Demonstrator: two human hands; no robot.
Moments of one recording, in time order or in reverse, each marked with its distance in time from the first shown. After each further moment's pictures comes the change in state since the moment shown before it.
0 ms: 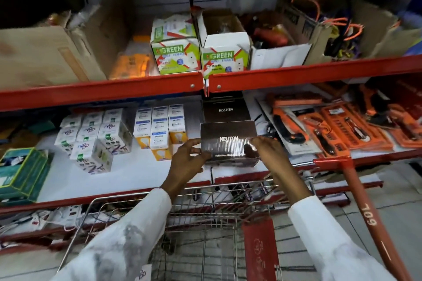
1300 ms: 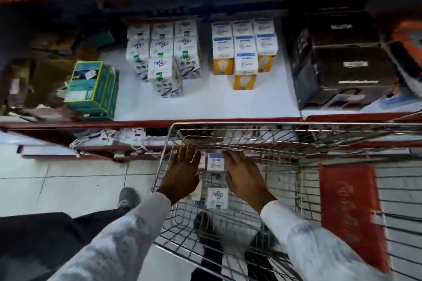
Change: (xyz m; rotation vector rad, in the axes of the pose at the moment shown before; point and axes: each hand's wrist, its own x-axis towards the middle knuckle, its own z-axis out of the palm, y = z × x) left_hand -0.067 -0.265 -0.214 1.365 -0.366 0.056; right_hand -0.131 0.139 0.311 -1.074 -0.590 -0.487
